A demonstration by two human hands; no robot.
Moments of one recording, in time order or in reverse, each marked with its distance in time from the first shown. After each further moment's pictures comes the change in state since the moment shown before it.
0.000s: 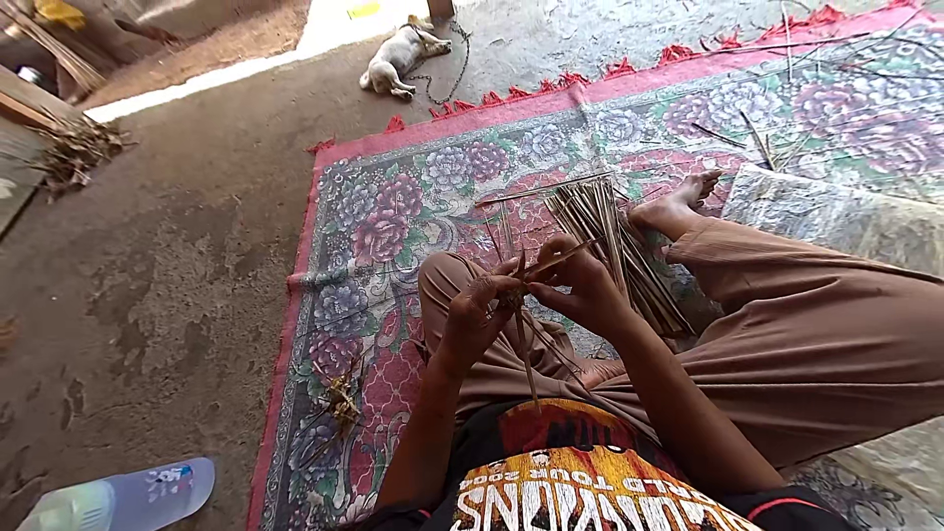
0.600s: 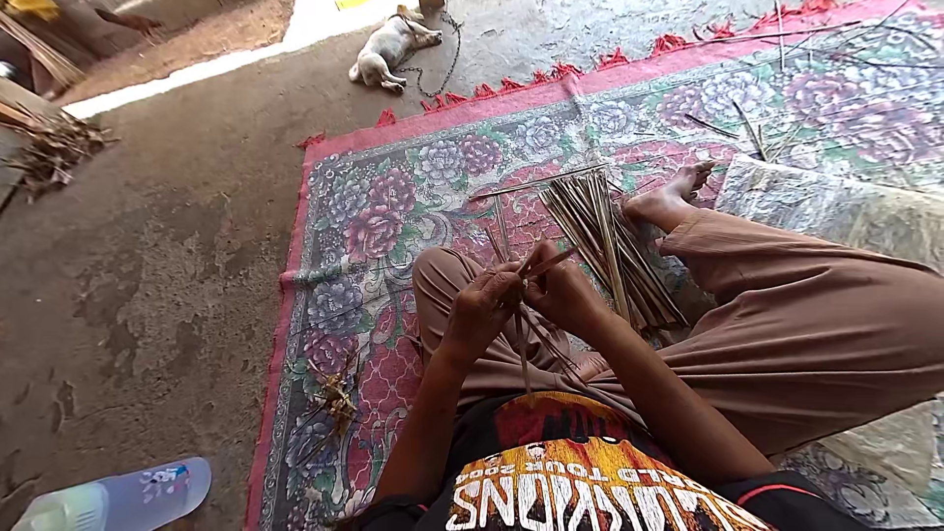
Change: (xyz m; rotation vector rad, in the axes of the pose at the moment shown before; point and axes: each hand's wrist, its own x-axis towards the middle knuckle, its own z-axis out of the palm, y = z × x) left_hand 0.002 0.000 0.005 0.192 -0.083 -0.044; right_hand 0.002 -0.014 0.015 -0.394 -0.063 0.386
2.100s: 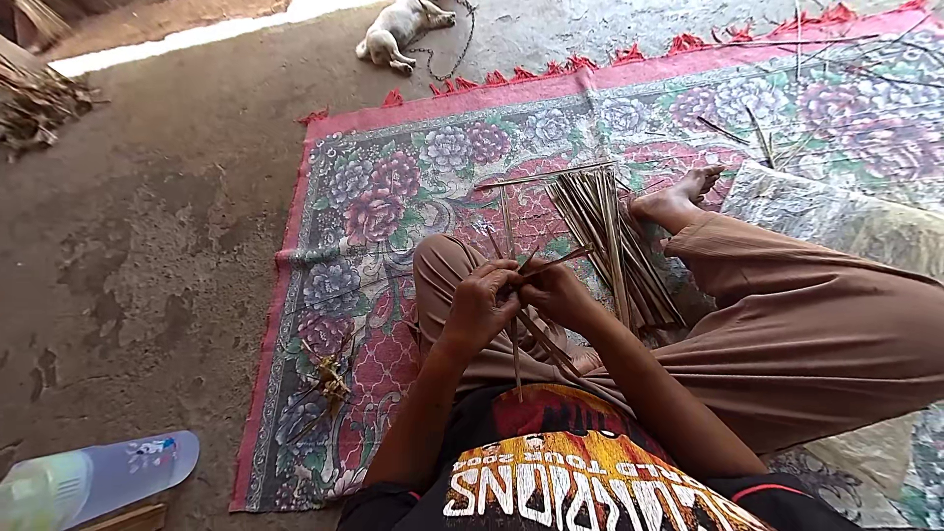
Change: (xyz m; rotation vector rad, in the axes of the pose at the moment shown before) left_hand 0.003 0.019 0.001 0.026 -0.050 -0.198; right_hand 0.002 0.019 0.009 0.336 -0.196 0.065
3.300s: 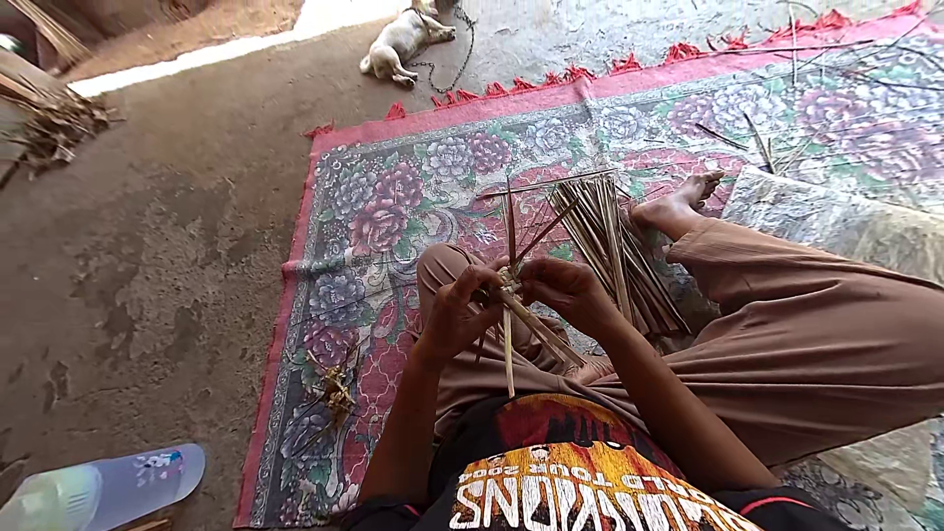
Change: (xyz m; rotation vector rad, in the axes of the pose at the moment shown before) left_hand -0.005 -0.025 -0.029 -0.410 -0.033 0.157; right_hand -0.002 0.004 -0.007 0.258 0.049 -0.404
